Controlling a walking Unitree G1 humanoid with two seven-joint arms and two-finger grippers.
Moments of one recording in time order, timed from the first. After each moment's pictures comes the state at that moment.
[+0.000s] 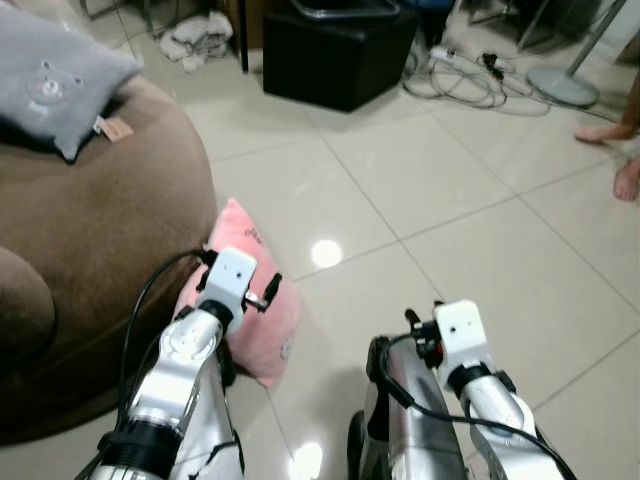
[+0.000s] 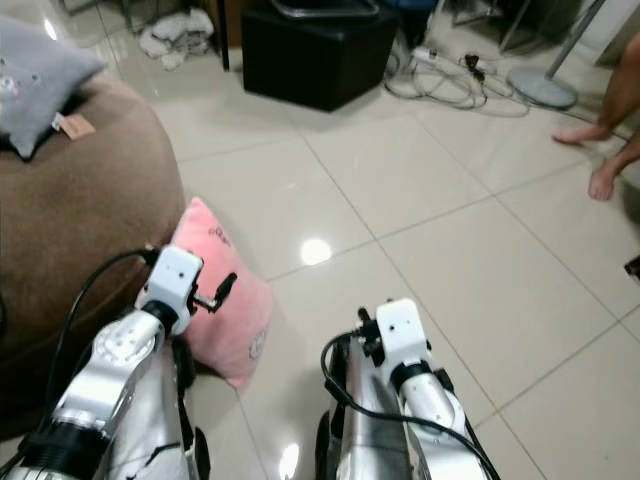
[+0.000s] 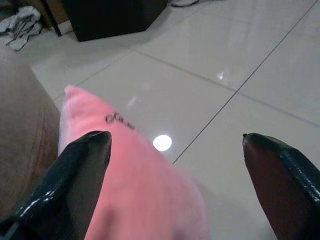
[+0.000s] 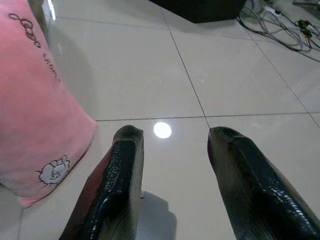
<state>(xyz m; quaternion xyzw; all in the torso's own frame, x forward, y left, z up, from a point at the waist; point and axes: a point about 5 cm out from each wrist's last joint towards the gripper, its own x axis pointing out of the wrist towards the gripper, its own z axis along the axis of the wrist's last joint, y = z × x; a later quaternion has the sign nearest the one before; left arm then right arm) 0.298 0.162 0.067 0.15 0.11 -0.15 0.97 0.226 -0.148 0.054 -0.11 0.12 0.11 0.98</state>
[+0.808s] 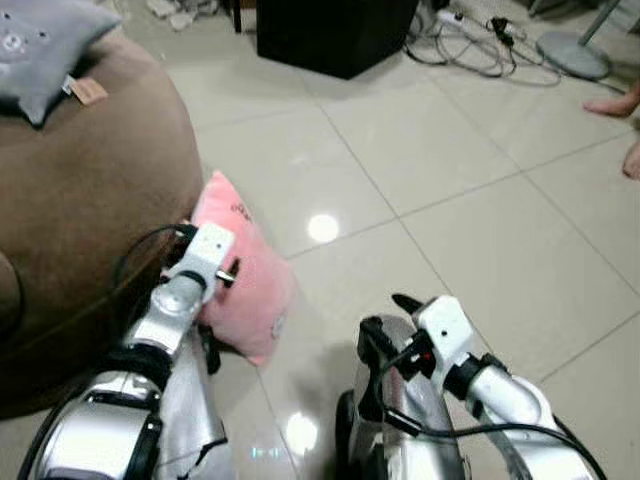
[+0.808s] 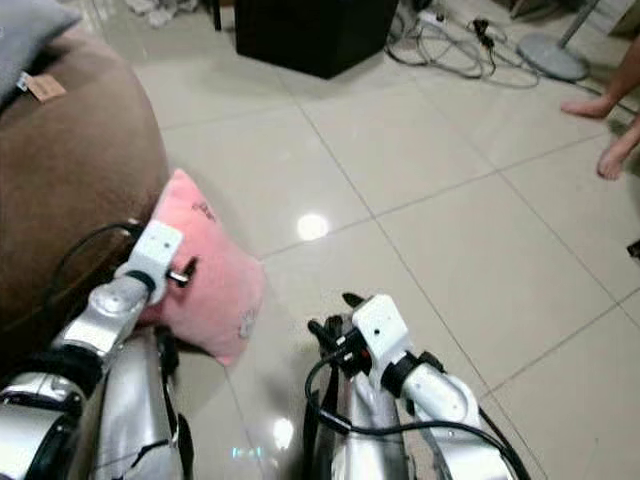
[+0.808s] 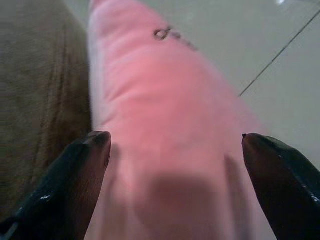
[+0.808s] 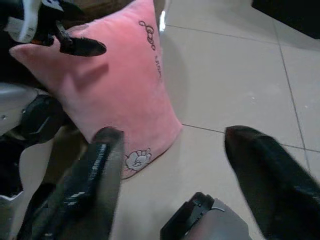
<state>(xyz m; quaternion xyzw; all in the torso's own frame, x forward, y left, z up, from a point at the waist) 0.344 0.212 0.068 0.25 0.17 -0.05 0.95 0.220 -0.130 0.085 -0.08 0.07 0.34 0.94</state>
